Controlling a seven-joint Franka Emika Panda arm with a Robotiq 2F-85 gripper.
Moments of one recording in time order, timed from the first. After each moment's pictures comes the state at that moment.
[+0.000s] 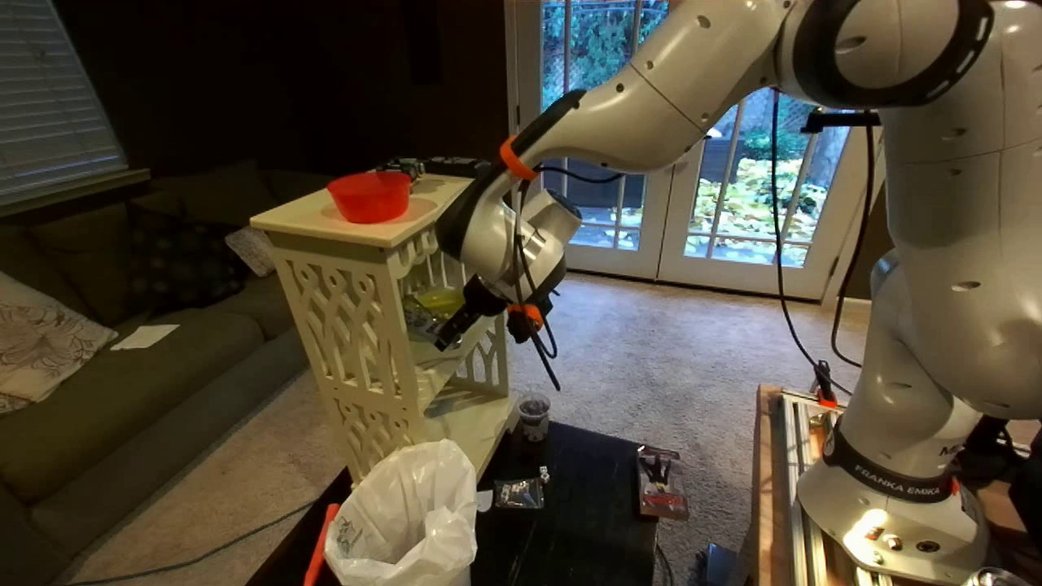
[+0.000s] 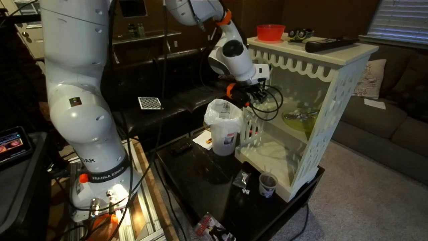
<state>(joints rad) 0.14 0.36 0.03 -2.10 1.49 3.14 -1.36</state>
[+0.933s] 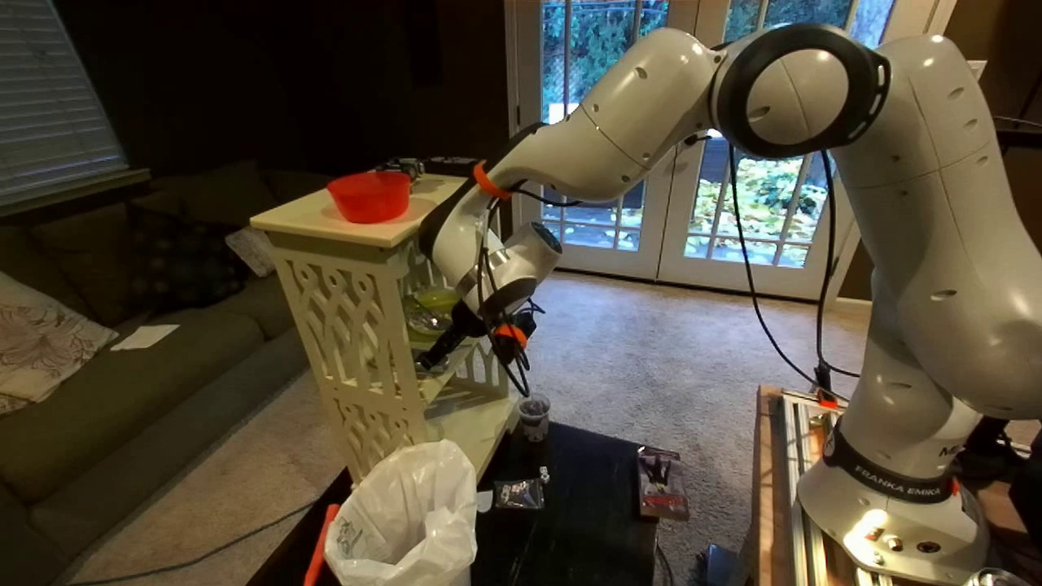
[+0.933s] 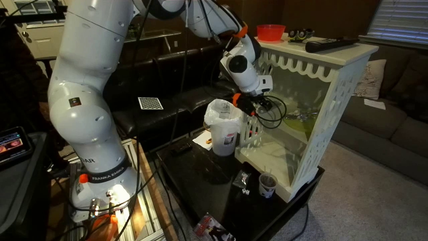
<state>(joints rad) 0.14 0.55 0.02 -1.89 1.85 3.13 -1.76</state>
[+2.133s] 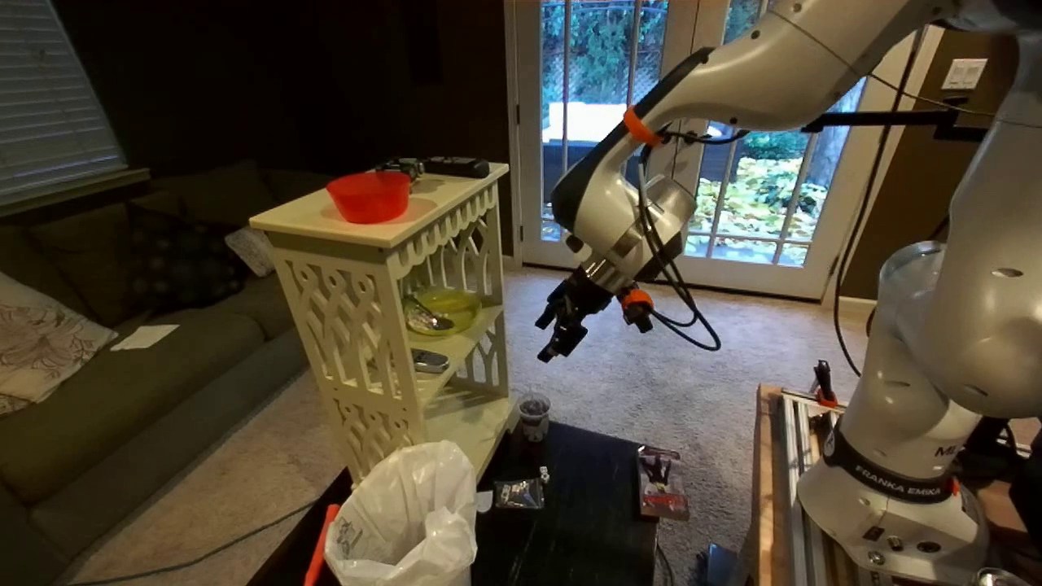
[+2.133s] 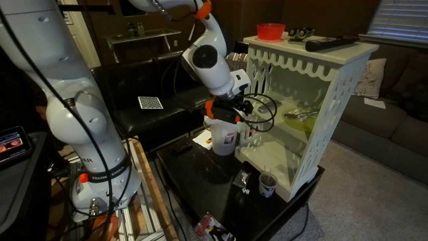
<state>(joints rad) 0.05 -0.12 -0.01 -2.63 1.70 2.95 -2.11</state>
